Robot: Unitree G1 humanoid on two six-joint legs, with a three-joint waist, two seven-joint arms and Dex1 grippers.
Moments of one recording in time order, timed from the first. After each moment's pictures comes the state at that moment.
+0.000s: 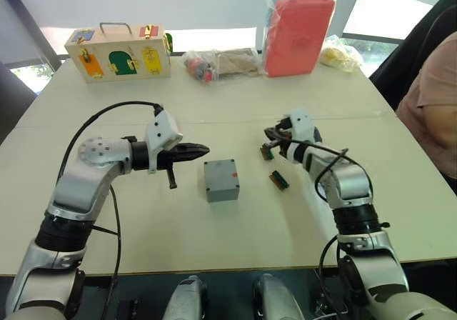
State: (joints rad) left arm -0.54 0.68 -0.06 -0.17 -0.36 0.44 -1.04; right arm -0.65 -0.32 -0.02 0.04 0.23 0.70 0.42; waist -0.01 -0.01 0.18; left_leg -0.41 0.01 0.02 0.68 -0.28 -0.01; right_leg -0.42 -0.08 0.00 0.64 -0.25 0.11
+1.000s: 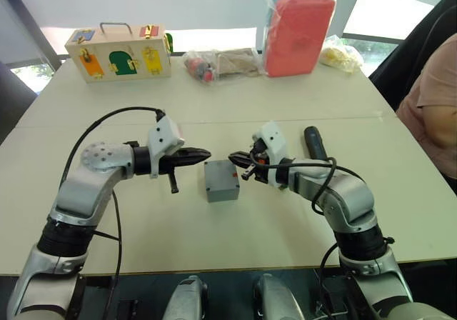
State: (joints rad) left arm -0.50 0.67 -0.06 -0.20 -0.36 0.44 -1.03; right arm -0.58 -0.31 0.15 -0.27 0.40 0.96 0.49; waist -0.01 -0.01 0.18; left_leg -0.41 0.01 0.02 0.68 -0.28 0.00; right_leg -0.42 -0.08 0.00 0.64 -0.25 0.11
